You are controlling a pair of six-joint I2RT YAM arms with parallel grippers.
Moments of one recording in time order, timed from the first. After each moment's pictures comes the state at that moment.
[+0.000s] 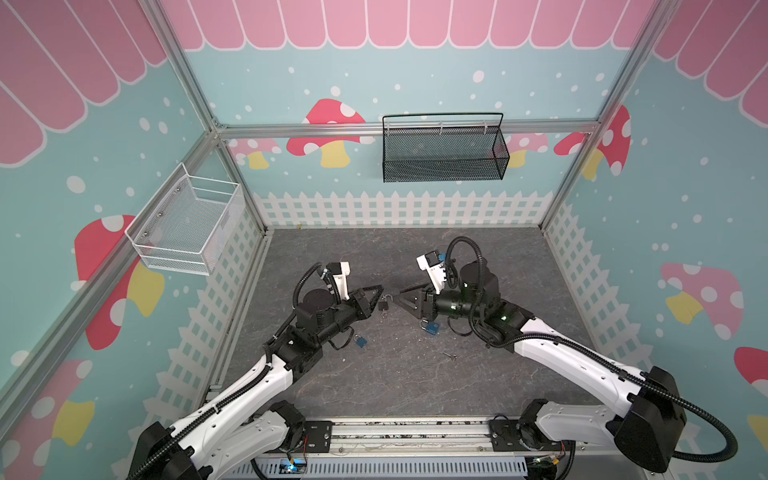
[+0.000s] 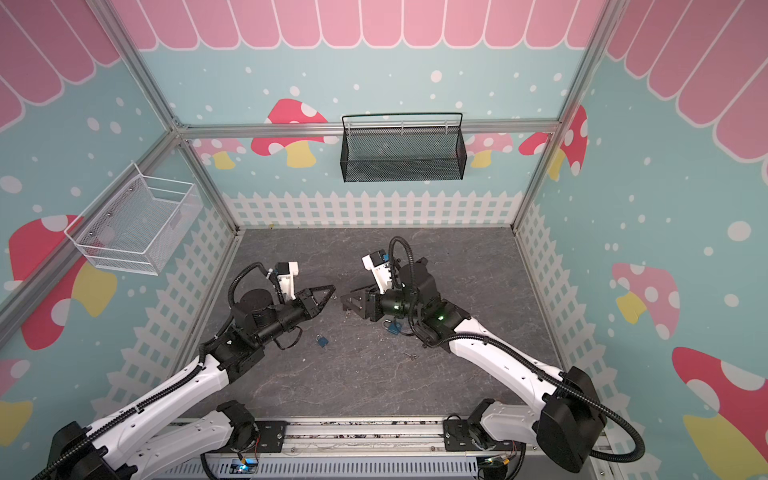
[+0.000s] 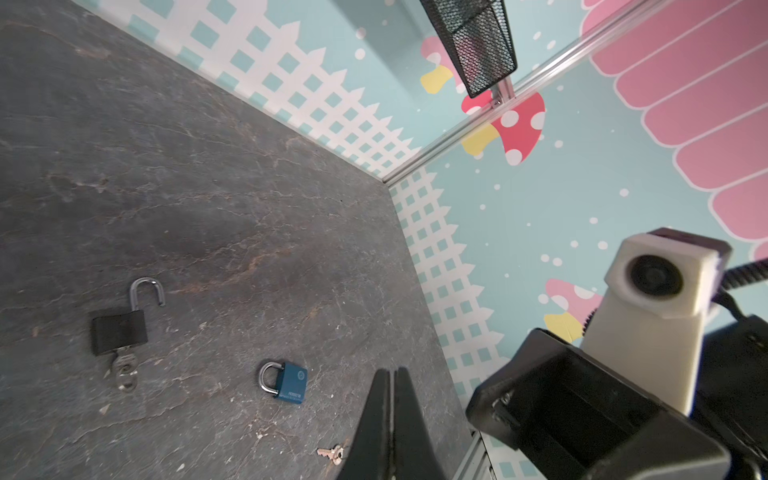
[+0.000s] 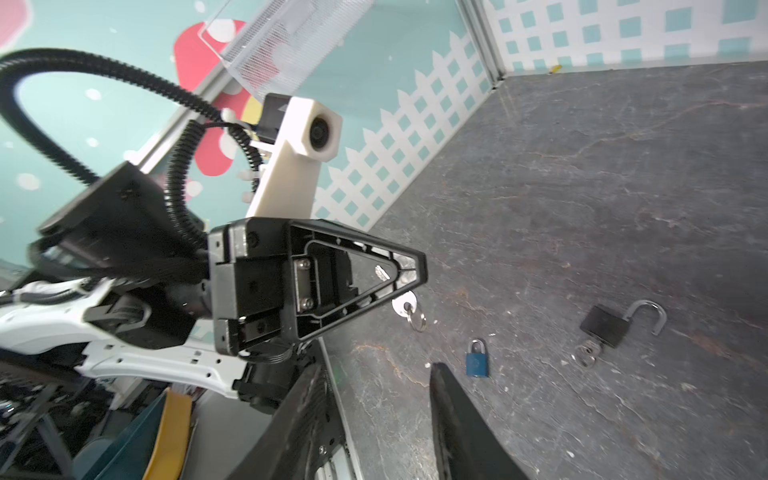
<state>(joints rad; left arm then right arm) -0.58 0.96 0.65 0.17 0.23 -0.89 0.72 1.24 0.94 0.06 -0.57 0.53</state>
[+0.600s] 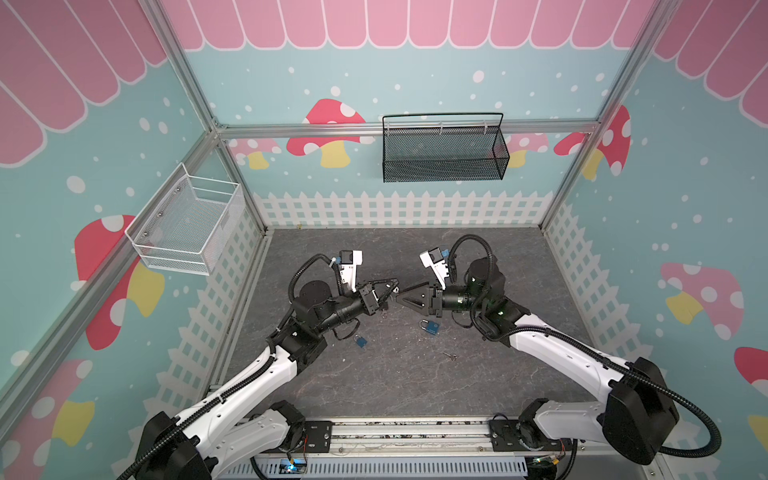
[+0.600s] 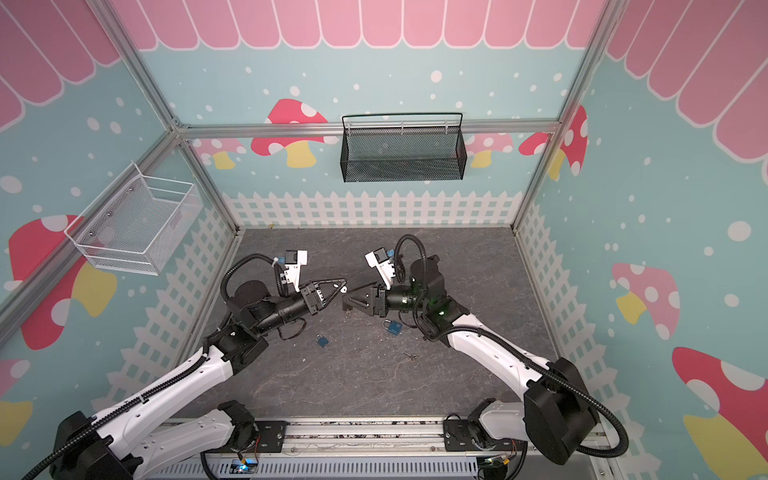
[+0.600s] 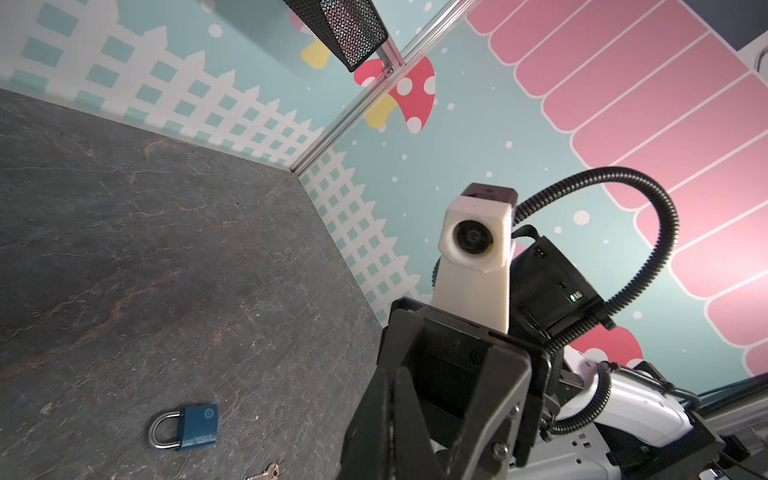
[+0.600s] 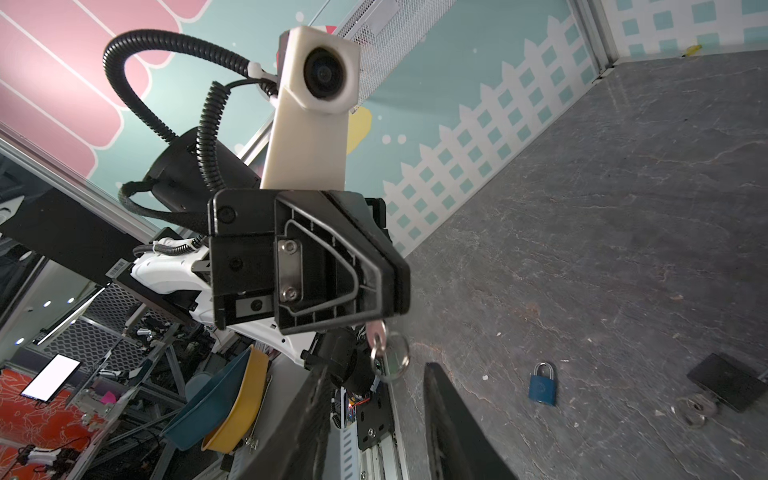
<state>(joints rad) -0.58 1.02 0.71 0.32 0.45 -0.87 0.63 1.30 0.89 0.33 -0.85 0.65</state>
